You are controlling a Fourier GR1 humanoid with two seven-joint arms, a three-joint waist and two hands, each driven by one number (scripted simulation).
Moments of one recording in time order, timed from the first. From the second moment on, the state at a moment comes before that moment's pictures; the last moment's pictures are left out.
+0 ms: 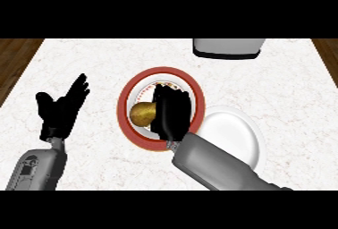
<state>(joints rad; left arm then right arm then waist) -0.25 0.21 0.07 -1.35 0.03 -0.01 0.17 -0.80 -0.01 0.85 -1.10 0.99 -0.56 1.09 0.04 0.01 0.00</state>
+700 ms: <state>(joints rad) -0.20 0.20 0.07 -1.36 0.01 0.00 0.14 -0.79 0.00 0.85 -1.00 0.71 -0.80 0.80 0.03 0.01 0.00</state>
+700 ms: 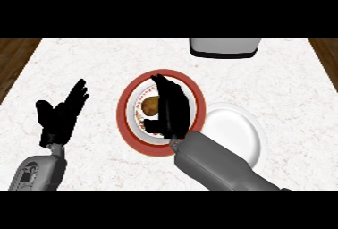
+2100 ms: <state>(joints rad) -0.17 0.19 0.09 -1.41 0.01 -0.01 0.18 -0.41 -0.04 0.65 -1.43 0.20 -0.78 0.19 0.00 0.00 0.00</state>
